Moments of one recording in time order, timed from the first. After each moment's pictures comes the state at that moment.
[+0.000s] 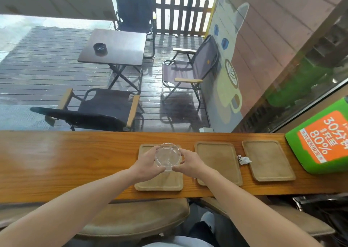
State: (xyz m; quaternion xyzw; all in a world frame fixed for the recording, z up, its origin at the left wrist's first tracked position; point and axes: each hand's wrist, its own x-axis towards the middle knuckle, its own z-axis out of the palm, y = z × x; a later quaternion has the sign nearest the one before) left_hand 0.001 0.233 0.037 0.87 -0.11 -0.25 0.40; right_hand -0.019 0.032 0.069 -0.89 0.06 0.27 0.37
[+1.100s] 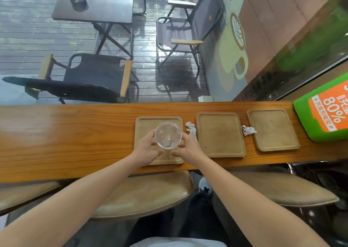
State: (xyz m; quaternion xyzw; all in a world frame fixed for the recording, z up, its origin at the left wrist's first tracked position) left_hand -0.015 0.232 -0.020 0.83 -0.02 -0.29 0.48; right_hand -0.043 0.042 -0.001 -0.80 0.17 0.27 0.50
